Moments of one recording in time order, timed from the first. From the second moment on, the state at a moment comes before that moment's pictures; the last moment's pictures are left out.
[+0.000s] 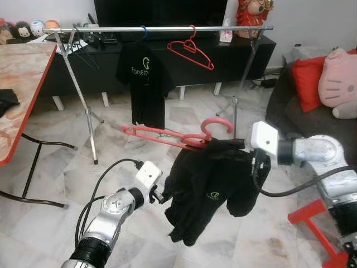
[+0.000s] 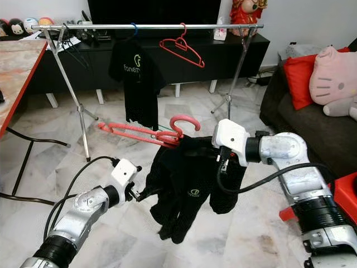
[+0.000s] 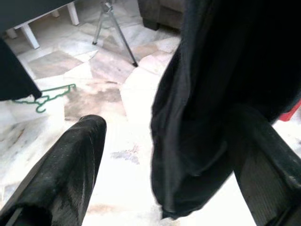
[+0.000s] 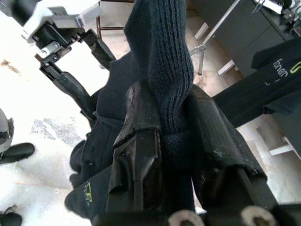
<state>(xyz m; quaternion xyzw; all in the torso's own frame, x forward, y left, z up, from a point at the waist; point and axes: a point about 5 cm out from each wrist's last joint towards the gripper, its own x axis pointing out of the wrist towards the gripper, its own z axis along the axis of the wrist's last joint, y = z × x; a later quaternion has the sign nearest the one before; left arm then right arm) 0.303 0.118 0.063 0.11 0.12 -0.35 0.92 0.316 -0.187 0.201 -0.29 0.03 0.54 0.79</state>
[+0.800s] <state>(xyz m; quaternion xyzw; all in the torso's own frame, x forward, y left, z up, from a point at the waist) 0.303 0.103 0.059 0.09 0.14 -0.38 0.91 0.311 -0.176 0.215 -0.28 0.02 0.55 0.78</state>
